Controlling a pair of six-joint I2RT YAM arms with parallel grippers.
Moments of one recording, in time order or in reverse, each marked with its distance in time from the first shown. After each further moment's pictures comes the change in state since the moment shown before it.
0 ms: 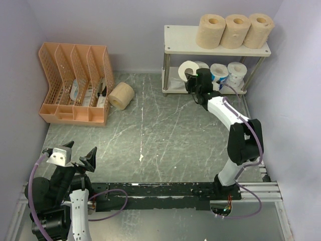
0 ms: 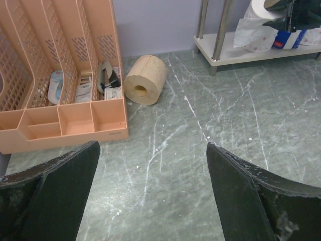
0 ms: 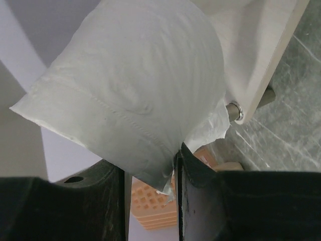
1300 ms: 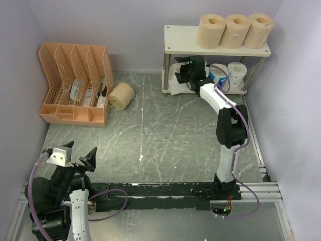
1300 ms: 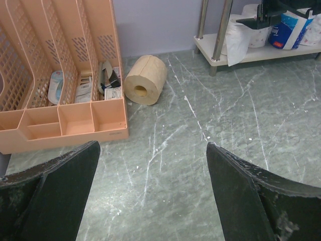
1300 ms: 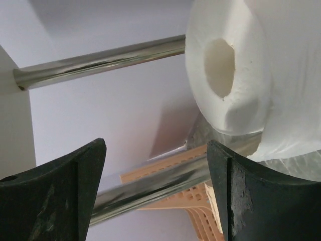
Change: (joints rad) left arm 0.000 0.000 0.000 0.000 0.000 0.000; right arm -0.012 0.323 0.381 0.036 -0.177 -0.142
